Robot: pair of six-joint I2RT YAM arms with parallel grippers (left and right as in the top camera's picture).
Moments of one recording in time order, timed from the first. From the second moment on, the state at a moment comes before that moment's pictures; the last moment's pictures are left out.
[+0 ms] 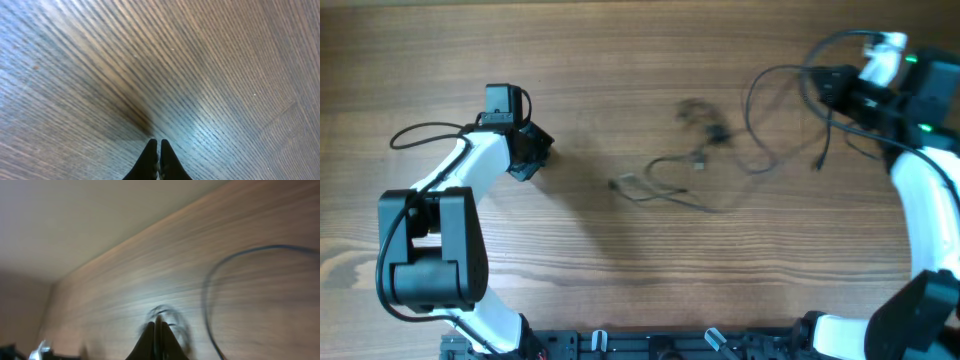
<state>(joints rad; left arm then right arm) 0.01 1.84 1.06 -0.47 0.09 -0.88 -0.29 1.51 1.14 -0.30 -0.65 0.36</state>
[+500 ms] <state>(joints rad) -0.17 1.84 1.06 -0.17 0.68 -0.68 -0.13 1.49 1.13 -0.80 0.10 0.69</state>
